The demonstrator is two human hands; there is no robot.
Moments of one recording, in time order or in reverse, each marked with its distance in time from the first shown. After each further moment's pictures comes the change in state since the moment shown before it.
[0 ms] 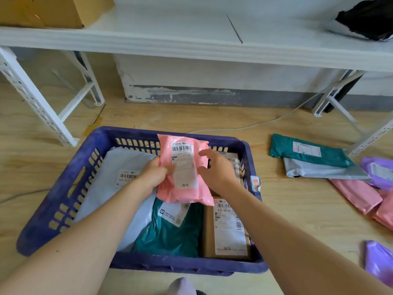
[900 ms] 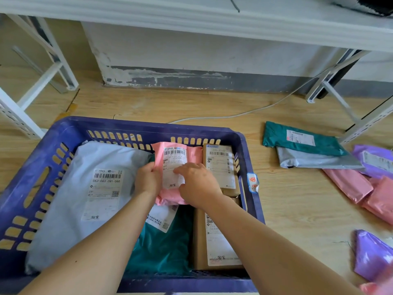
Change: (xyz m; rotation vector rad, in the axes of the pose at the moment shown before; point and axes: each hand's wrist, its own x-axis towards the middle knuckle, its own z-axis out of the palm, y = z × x) left_hand 0.055 -0.046 0.040 0.236 0.291 0.039; right_hand 0.019 0.020 0.041 -0.346 -0.217 -0.140
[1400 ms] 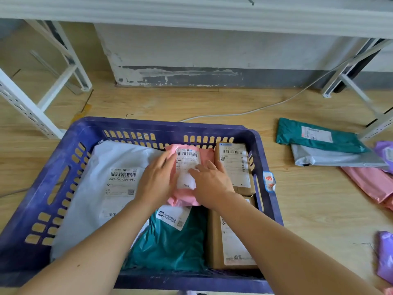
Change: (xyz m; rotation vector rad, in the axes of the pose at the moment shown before) left_hand -0.003 -0.018 -0.027 0.633 -0.005 0.728; right_hand 0.013 0.008 0.016 -0.302 -0.060 -0.031
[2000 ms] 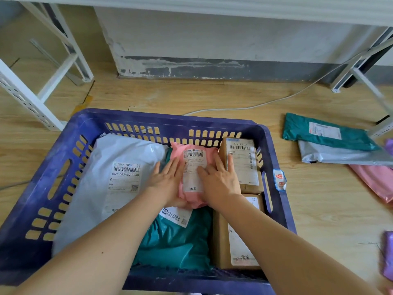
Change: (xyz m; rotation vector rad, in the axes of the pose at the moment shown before) left_hand 0.009 -0.005 0.014 0.484 -0.688 -0.012; right_hand 0.017 0.003 0.032 -0.224 0.072 0.050
